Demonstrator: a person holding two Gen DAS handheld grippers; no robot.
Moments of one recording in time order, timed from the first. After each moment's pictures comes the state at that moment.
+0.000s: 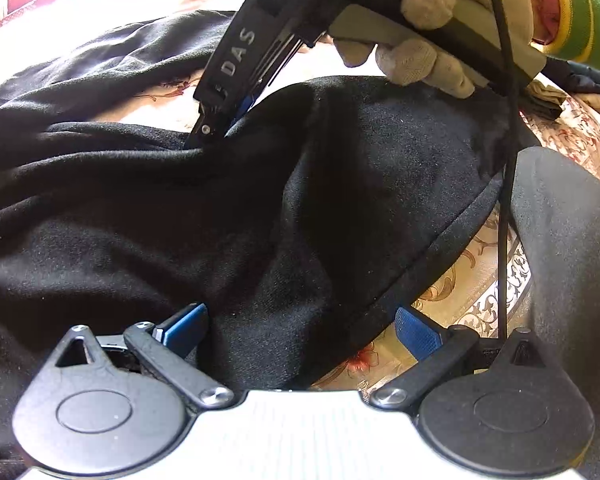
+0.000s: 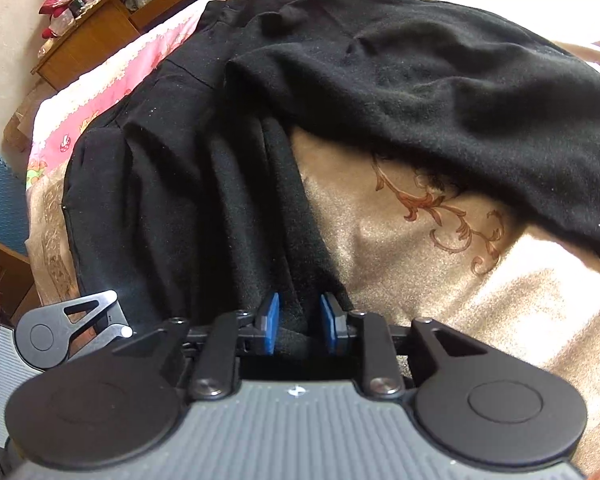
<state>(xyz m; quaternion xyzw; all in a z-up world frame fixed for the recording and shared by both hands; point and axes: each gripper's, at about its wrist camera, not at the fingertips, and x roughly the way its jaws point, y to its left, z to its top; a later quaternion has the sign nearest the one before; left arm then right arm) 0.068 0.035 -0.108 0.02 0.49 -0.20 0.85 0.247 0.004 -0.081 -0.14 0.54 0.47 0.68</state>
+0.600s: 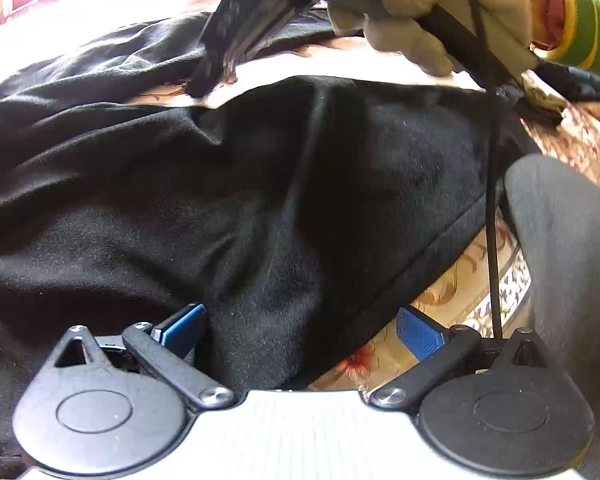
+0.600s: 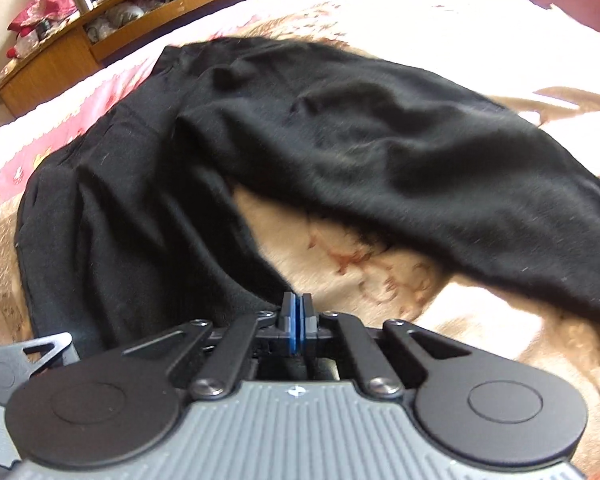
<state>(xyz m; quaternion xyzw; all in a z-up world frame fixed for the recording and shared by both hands) 0.068 0.040 -0.109 0.00 0.48 -0.20 0.85 0.267 -0.005 -0.050 -0.16 0.44 0.38 0.79</state>
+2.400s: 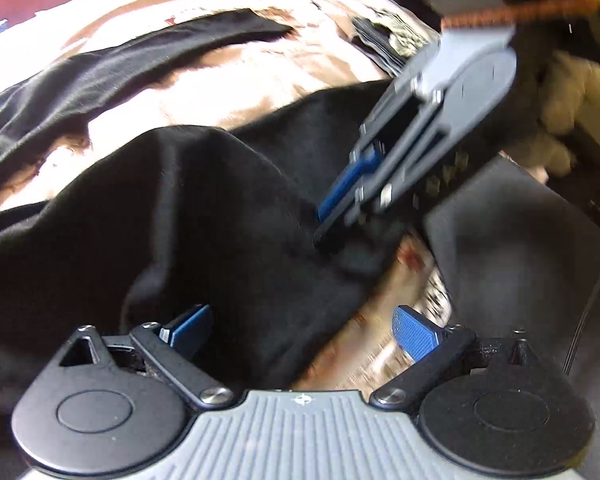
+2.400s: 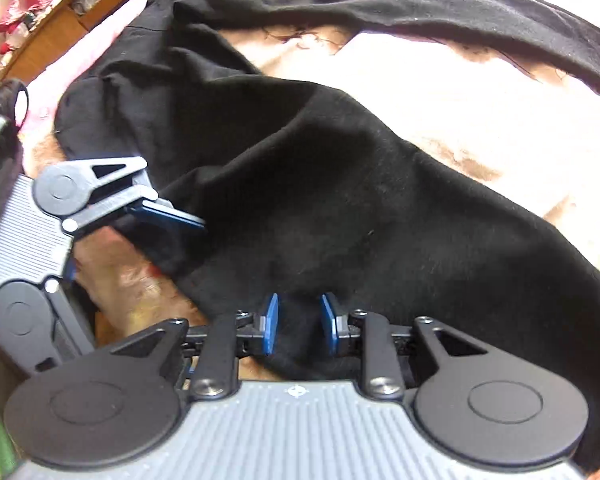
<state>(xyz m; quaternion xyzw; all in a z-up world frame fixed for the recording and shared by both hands) 0.084 -0.040 -0.102 0.05 0.47 -0.31 0.82 0.171 -0.146 -0.081 -0.10 0.61 0.37 0.69</state>
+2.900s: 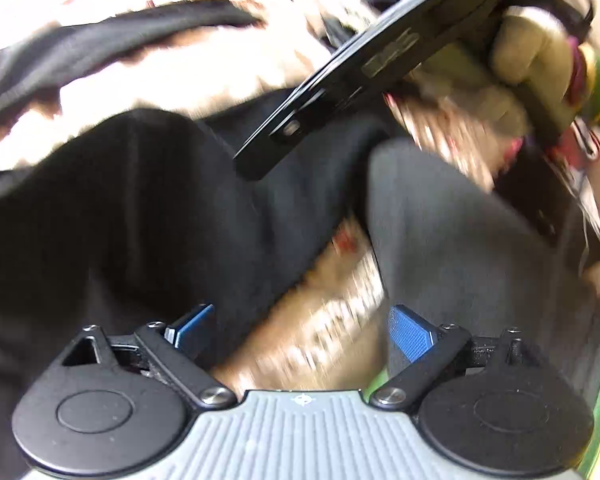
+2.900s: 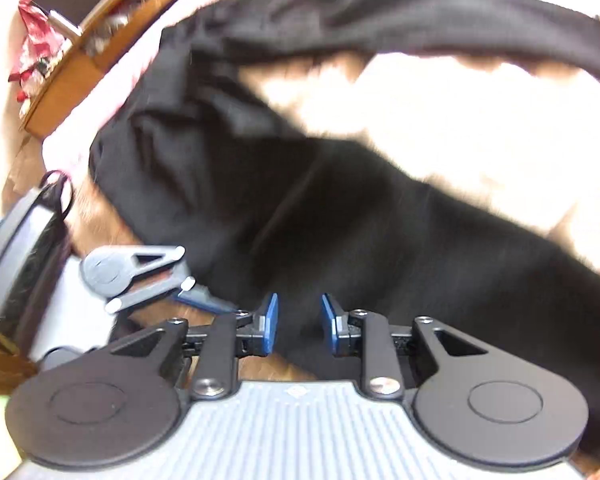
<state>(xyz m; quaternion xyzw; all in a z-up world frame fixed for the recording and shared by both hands) 0.089 -0.025 -0.075 -0.01 0.48 -0.35 0.80 0.205 -0.156 -0.030 -0.05 0.56 0.38 0.73</state>
